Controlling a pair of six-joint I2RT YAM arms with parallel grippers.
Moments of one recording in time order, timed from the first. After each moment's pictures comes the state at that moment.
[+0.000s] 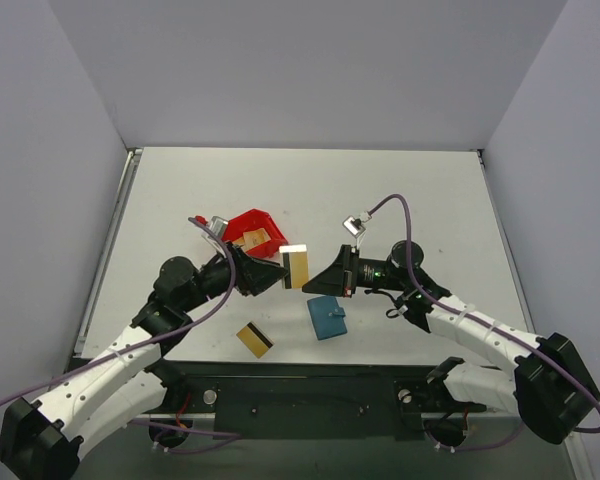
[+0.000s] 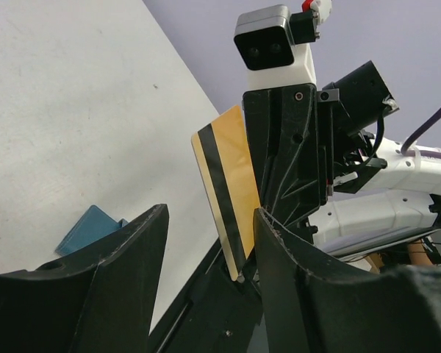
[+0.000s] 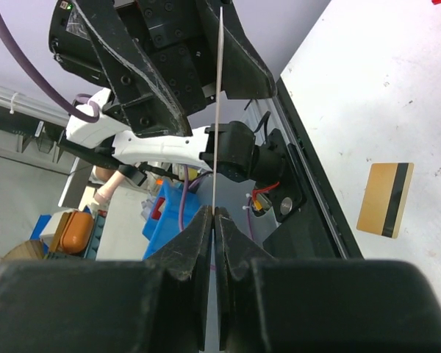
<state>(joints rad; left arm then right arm) -0.61 0.78 0.49 0.31 0.39 -0.84 0.63 1.12 0.49 0.63 -0.80 1.06</state>
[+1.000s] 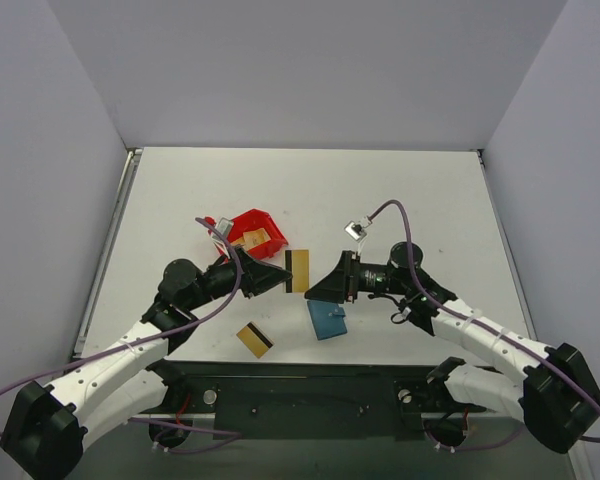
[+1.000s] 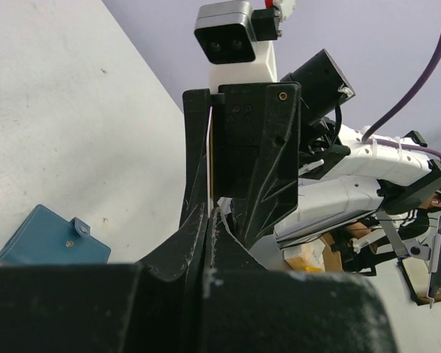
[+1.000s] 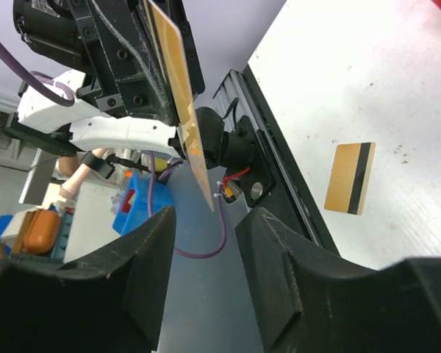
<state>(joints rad) -0.61 0.87 0.43 0.55 0.51 -0.99 0.63 1.09 0.48 0.49 -0.79 0.96</state>
